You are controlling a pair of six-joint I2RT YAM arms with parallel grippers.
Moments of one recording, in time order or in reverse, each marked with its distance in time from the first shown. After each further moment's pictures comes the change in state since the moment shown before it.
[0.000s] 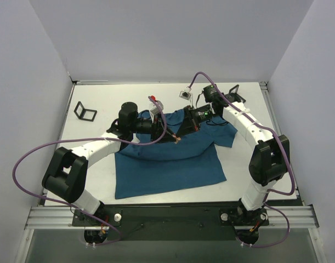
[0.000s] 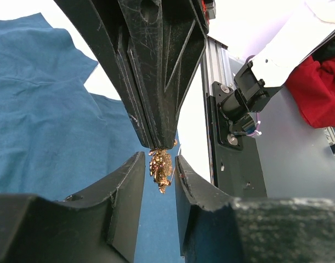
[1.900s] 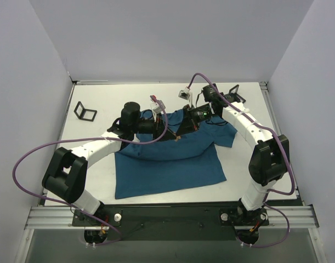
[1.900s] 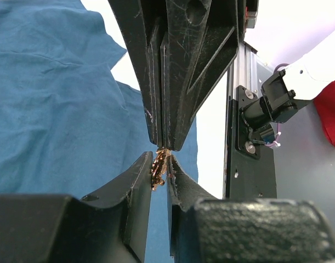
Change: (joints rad) left arm -0.013 -0.001 0.025 -0.133 -0.146 0.037; right arm 0.006 0.000 0.000 0.034 0.074 -0.042
